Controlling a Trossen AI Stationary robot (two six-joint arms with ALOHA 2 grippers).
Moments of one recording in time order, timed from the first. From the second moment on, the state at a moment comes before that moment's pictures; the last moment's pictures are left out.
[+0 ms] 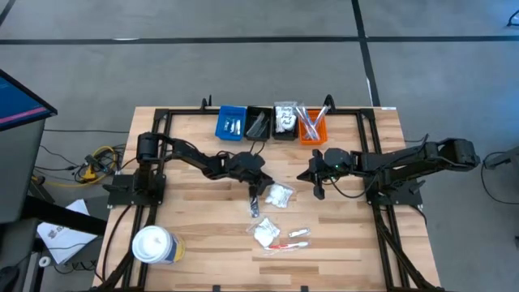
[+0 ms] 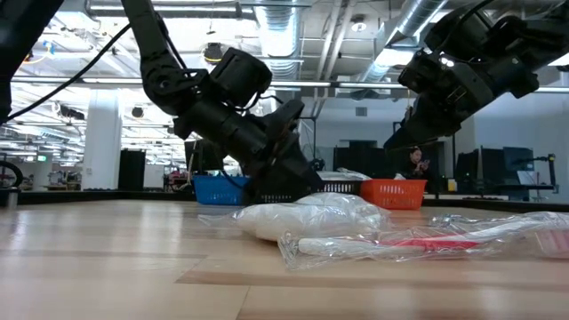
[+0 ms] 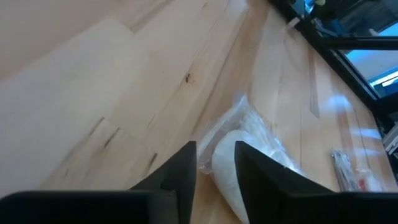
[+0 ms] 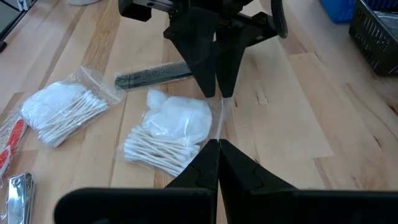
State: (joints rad) left arm 0.11 1.98 0.85 0.61 0.12 -0.63; right arm -0.10 1.17 0.37 0.22 -0.10 0.07
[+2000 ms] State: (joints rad) left arm 0.04 1.90 0.94 0.55 0.13 -0.42; right arm -0.10 1.16 0.37 0.22 -0.10 0.05
